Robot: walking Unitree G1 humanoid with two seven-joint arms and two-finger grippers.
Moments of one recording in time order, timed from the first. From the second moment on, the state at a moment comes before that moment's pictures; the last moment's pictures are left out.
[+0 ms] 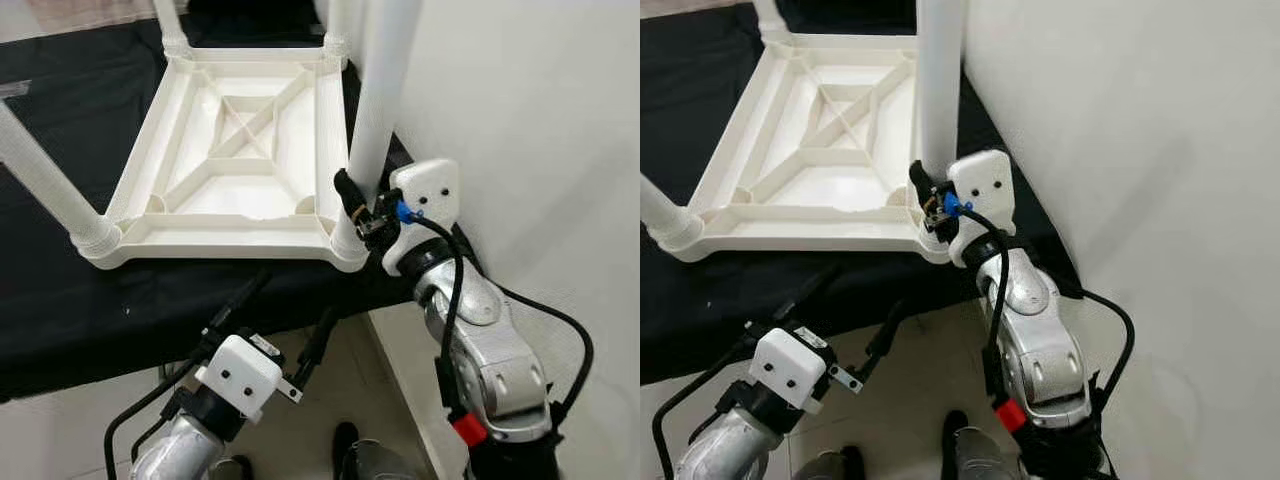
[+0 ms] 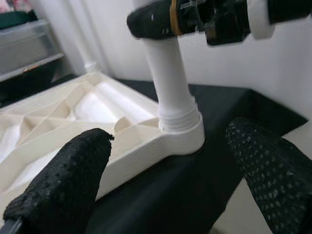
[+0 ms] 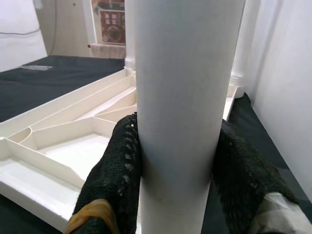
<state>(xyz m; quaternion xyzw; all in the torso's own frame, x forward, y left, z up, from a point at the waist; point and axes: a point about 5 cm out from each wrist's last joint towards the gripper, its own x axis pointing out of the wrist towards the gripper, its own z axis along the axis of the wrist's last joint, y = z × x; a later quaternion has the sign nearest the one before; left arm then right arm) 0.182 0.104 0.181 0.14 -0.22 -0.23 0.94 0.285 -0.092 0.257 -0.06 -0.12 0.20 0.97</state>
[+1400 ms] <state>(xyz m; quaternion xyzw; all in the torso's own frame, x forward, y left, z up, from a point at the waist) 0.182 0.101 0.180 0.14 -0.22 -0.23 0.94 0.297 -0.108 0.293 -0.08 -0.14 0.58 0.80</state>
